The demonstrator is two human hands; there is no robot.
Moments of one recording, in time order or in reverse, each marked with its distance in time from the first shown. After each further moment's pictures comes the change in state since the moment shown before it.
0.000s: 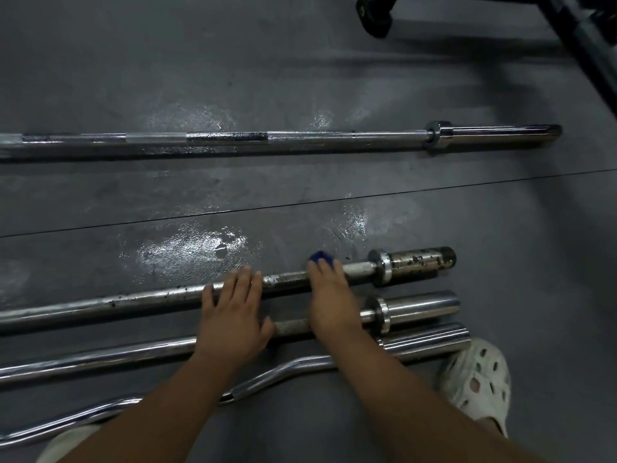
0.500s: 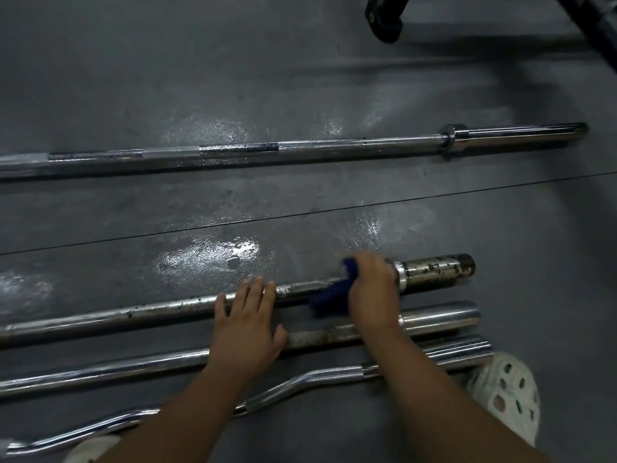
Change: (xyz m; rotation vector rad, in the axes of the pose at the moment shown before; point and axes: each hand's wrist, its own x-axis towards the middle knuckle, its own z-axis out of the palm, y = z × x) left_hand 0.004 0.000 0.001 -0.002 0.009 -0.035; right_hand 0.018 0.025 -0.033 0.209 0.278 0.123
